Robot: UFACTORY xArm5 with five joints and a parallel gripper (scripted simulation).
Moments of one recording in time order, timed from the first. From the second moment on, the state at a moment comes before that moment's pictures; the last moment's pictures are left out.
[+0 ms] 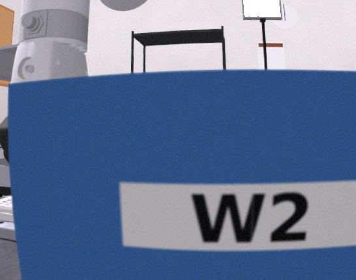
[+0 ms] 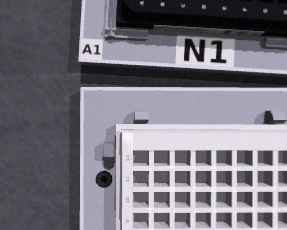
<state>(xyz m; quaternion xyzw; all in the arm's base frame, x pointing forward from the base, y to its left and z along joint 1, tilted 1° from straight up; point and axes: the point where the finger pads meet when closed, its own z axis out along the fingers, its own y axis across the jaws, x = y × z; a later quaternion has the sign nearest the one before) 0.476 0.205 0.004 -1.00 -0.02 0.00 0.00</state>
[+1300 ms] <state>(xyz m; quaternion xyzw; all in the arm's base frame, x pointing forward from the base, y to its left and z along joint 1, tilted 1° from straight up) 0.476 0.205 0.017 -1.00 -0.02 0.00 0.00</state>
